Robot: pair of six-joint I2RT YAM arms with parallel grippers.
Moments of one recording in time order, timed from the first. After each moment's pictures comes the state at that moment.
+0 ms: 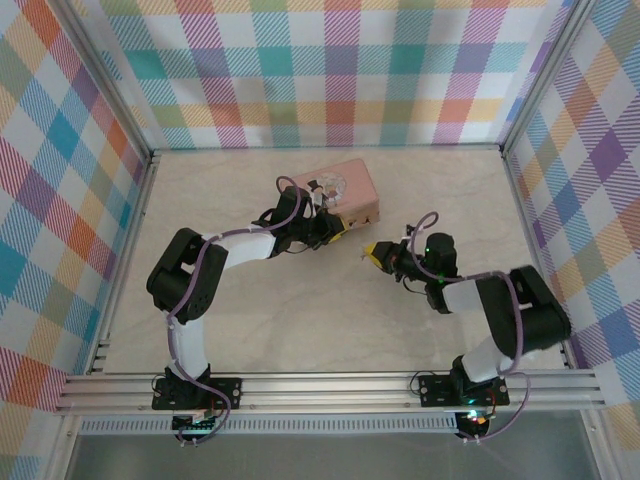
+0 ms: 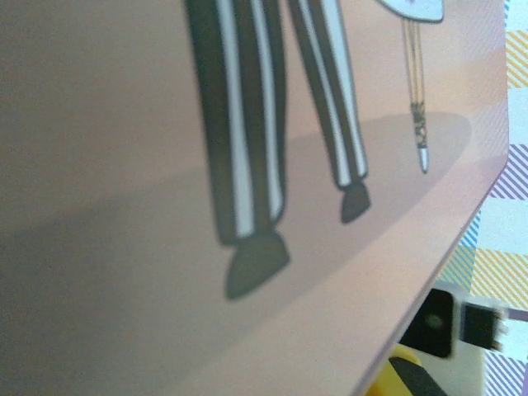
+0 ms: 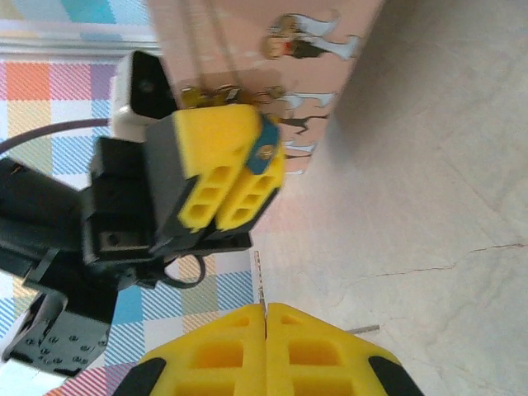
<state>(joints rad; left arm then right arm) -0.55 1.92 1.16 0.17 0.52 -1.08 0.29 1.60 0.38 0.95 -0.74 1.33</state>
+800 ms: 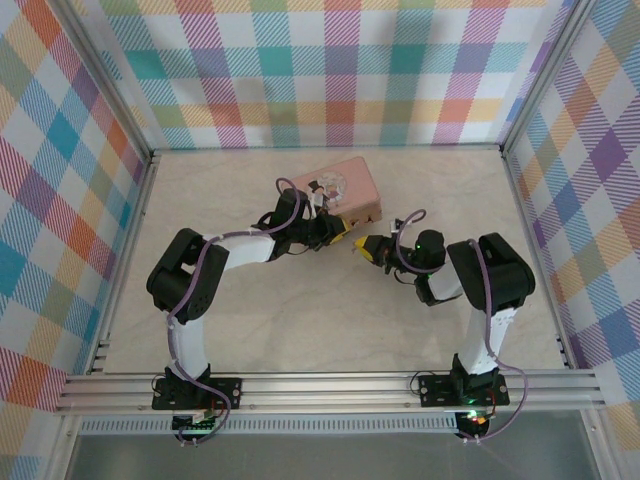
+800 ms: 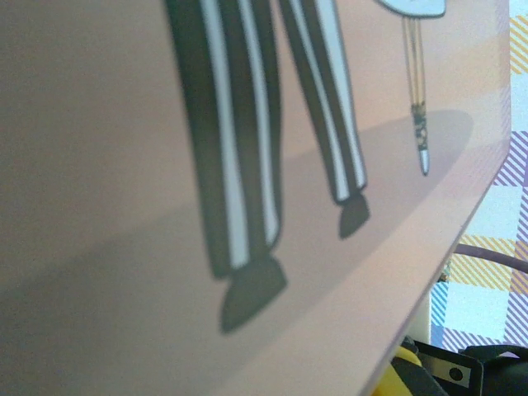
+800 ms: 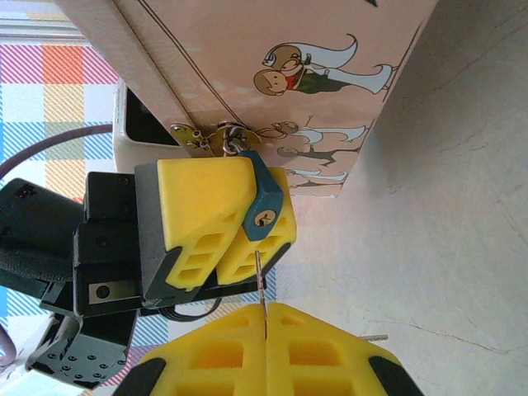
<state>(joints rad) -0.55 1.92 1.12 0.26 0.56 -1.10 0.30 1.88 0.49 1.26 -0.81 1.42</state>
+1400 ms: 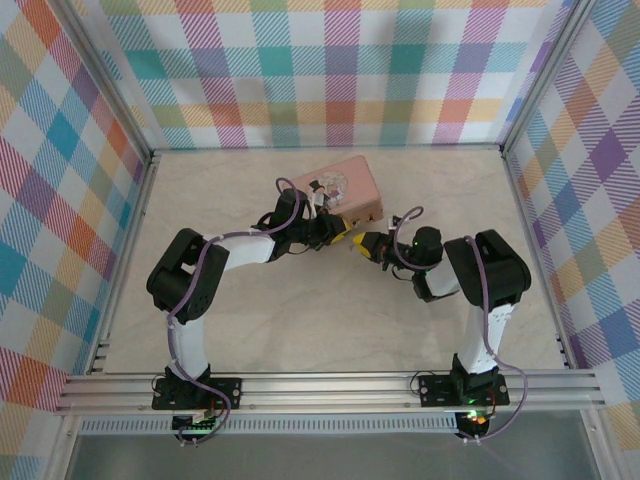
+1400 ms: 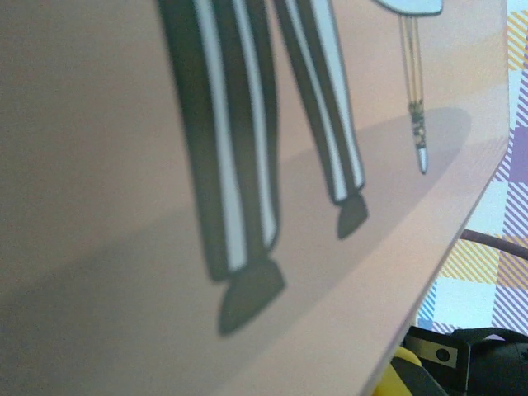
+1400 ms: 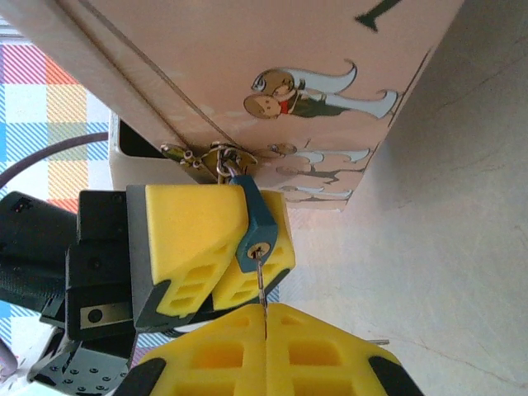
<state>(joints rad) -0.55 1.92 1.11 0.29 0.58 -1.11 0.31 1.92 0.53 1.27 -0.81 1.43</state>
